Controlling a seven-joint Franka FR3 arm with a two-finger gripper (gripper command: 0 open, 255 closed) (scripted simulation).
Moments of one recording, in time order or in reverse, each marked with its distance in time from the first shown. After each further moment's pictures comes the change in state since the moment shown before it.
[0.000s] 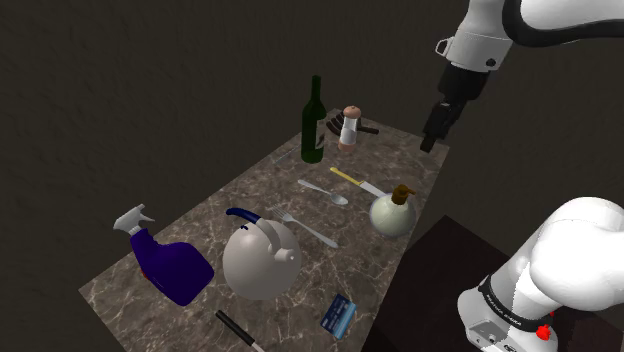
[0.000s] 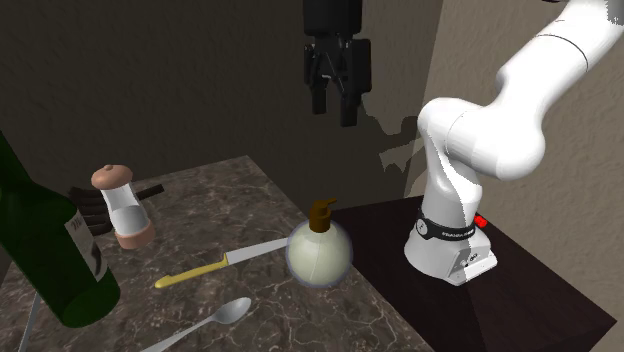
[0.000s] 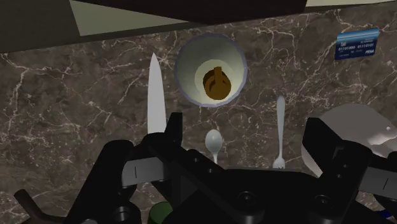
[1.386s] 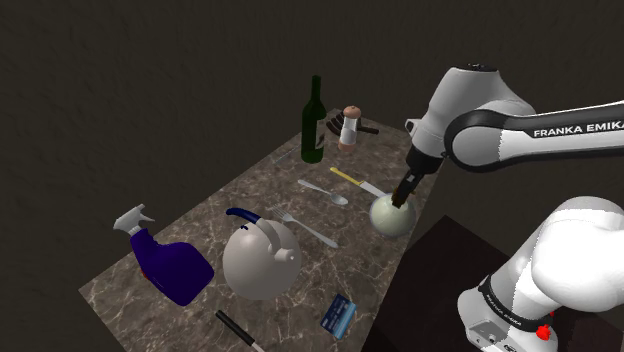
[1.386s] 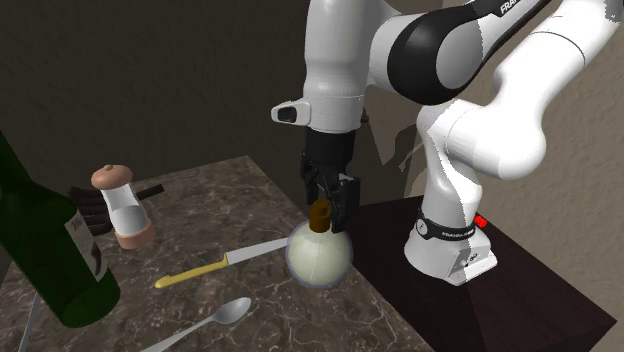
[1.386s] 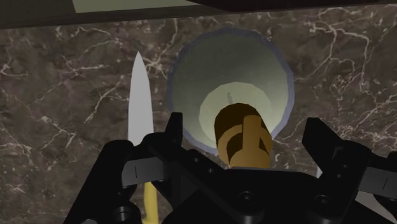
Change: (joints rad) arm 0.030 0.047 0.056 -0.438 0.010 0.557 -0.050
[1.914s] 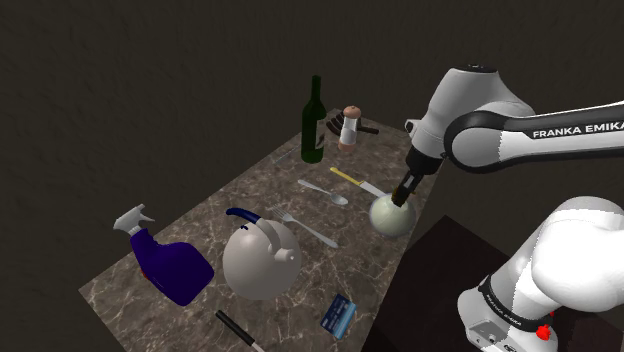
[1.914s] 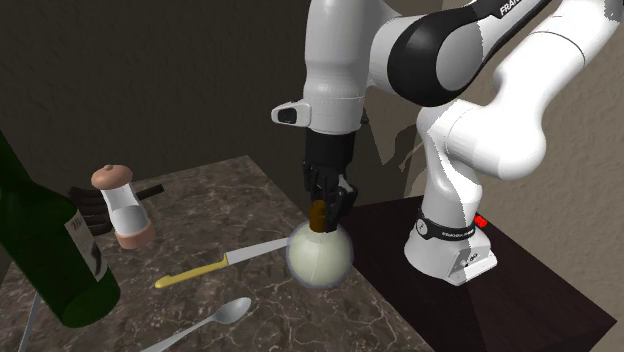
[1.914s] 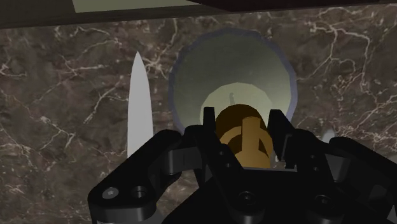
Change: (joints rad) arm 0.001 0.003 0.001 -0.003 0.001 0.007 0.000
